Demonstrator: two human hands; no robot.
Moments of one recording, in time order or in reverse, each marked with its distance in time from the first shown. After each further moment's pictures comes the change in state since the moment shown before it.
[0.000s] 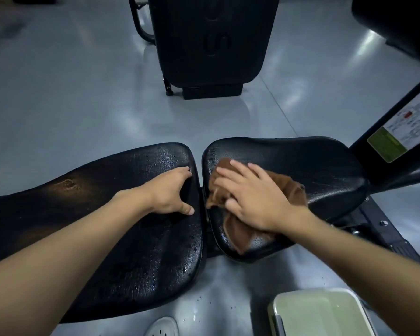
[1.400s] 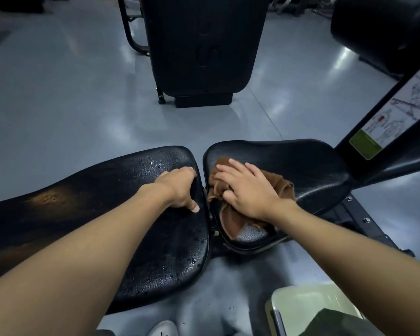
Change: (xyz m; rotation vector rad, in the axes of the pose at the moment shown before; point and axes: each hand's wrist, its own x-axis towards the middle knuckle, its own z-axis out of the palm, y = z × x) left_hand 0.001 0.012 -0.004 0.116 -0.025 -0.078; right_hand 0.012 -0.012 0.005 0.109 0.015 0.132
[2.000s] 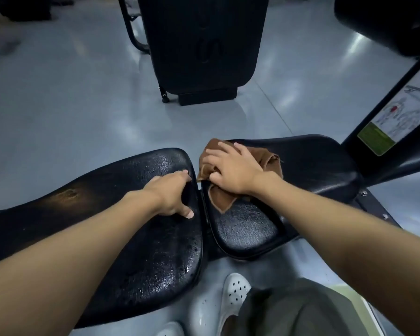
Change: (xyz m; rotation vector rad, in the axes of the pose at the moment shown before) left_hand -0.001 0.001 -0.005 0.091 -0.025 0.010; right_hand 0.060 0.018 -0.012 0.016 -0.049 -0.042
